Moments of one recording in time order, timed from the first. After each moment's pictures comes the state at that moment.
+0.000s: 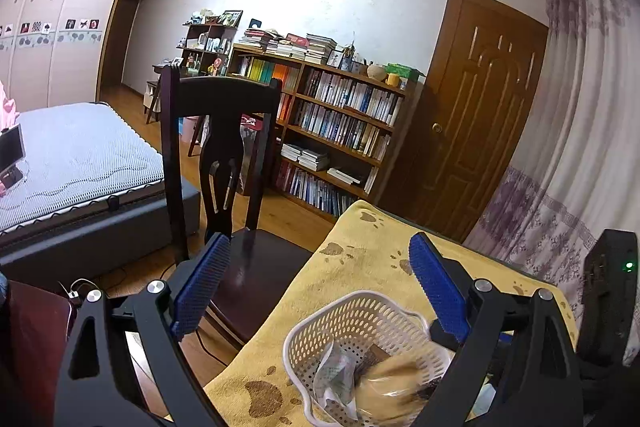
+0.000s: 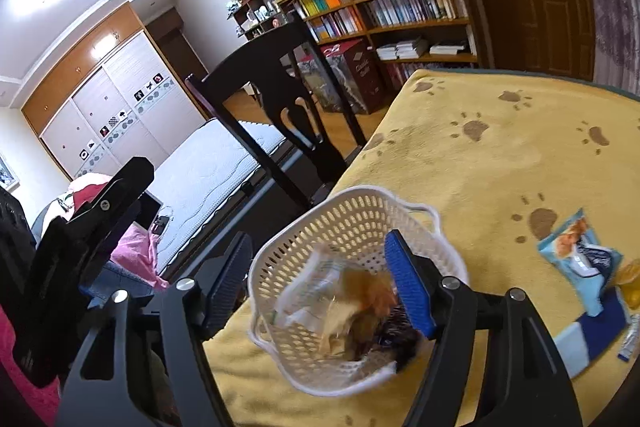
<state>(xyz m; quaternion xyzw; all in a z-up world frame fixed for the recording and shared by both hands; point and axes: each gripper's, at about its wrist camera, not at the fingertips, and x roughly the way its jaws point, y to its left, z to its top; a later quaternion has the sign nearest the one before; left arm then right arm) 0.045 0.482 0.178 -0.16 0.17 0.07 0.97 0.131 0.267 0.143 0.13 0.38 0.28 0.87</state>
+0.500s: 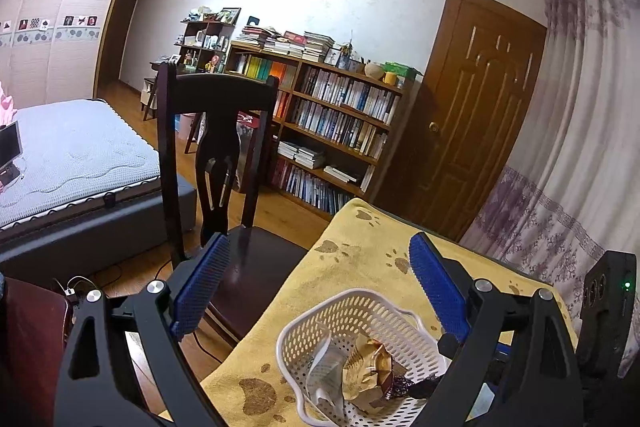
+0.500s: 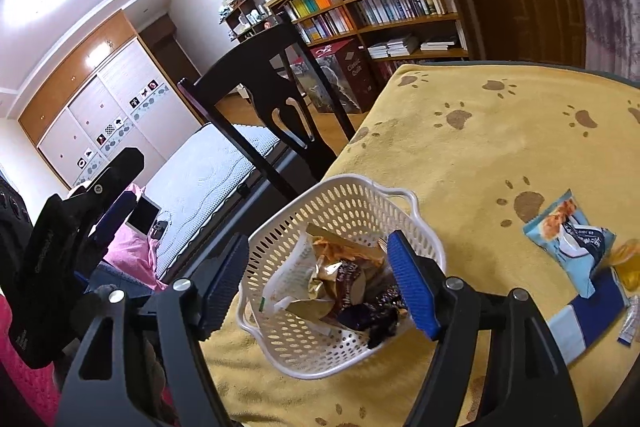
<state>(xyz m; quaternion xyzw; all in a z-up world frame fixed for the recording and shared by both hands) 0.046 0.478 0.180 -0.15 0.17 0.06 0.97 0.124 0.241 0.134 0.15 0.38 0.27 0.87</state>
